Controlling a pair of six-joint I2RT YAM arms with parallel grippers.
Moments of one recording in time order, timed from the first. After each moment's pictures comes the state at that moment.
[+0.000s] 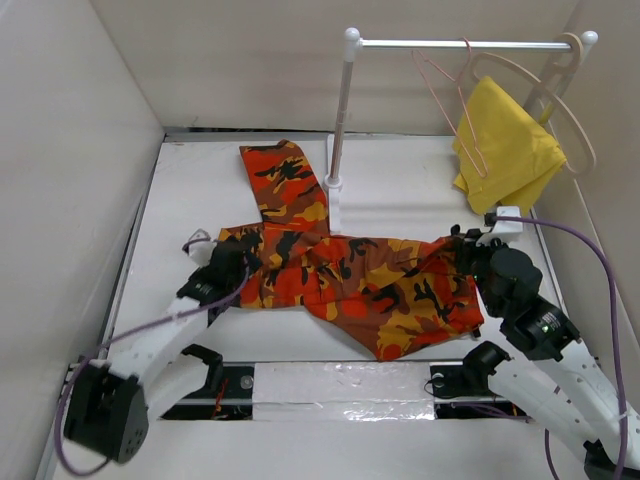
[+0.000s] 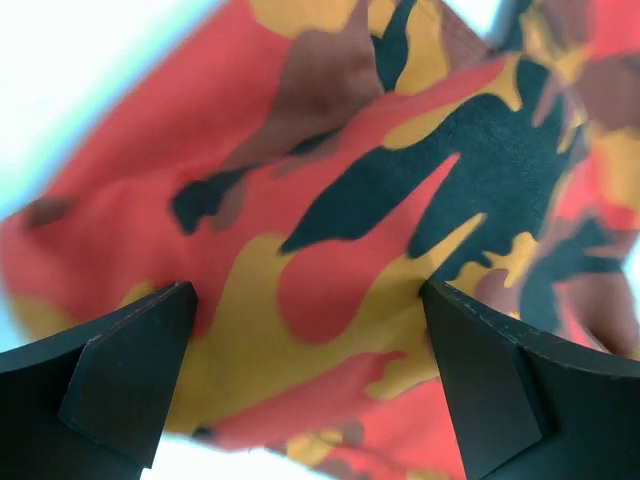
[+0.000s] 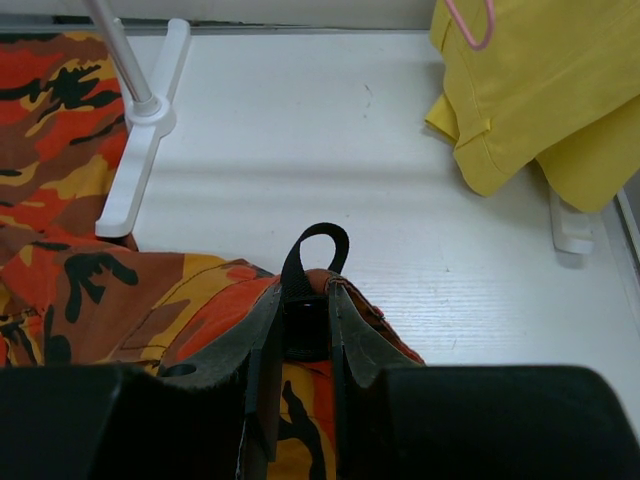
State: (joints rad) left arm -0.38 0.87 0.41 -0.37 -0.43 -1.05; right arm 0.60 0.51 0.73 -0.44 0.54 0.16
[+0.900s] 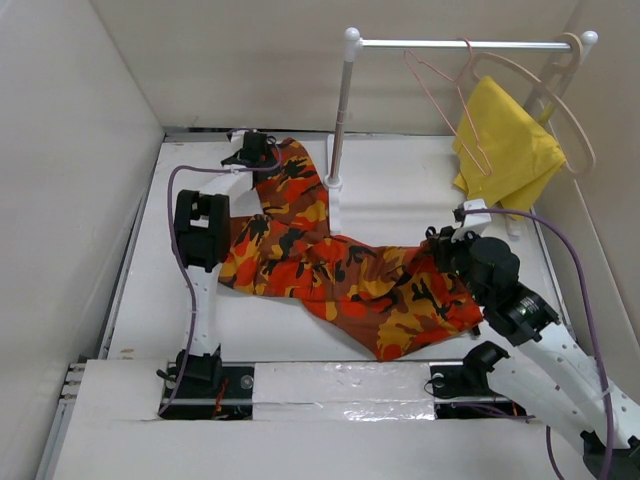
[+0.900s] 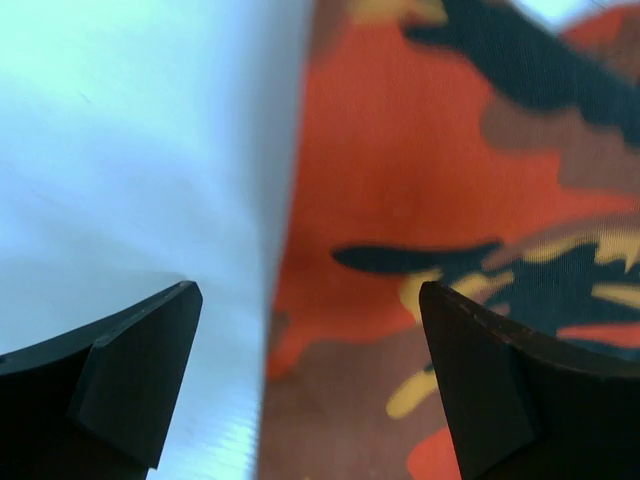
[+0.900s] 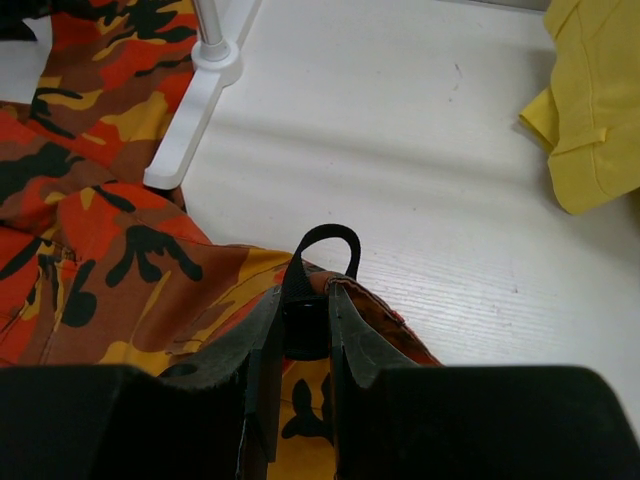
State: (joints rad) left arm -0.21 2.28 1.74 -0.27 -0.33 -0.57; right arm 0.58 0.62 0.69 -0.33 0.34 0.11
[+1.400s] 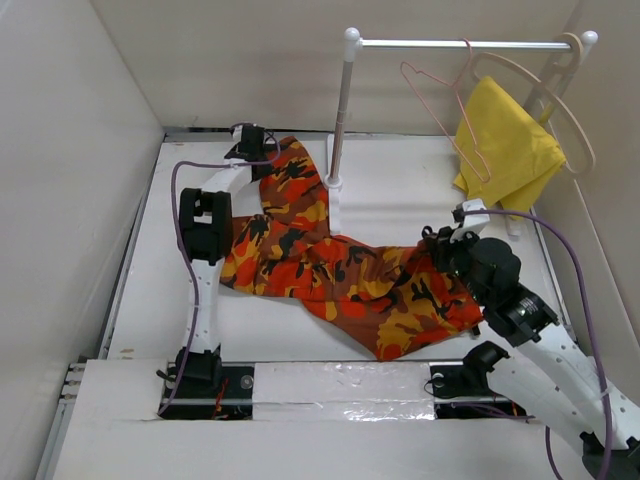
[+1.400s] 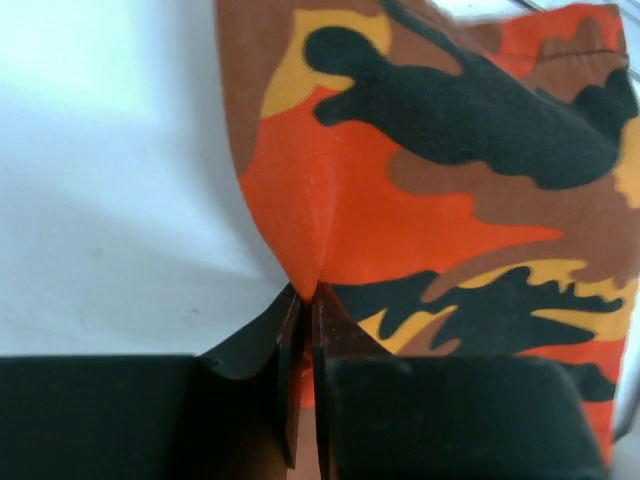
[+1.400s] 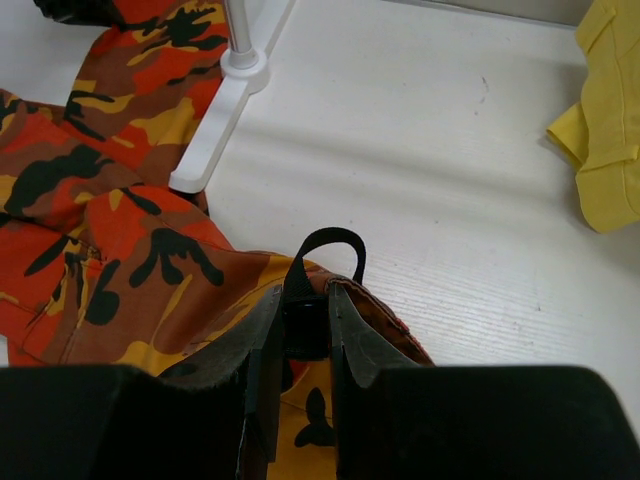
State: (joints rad) left arm -0.16 2.40 1.95 -0.32 -0.18 -0.57; right arm 0.57 0.62 0.67 -0.28 0.28 0.11
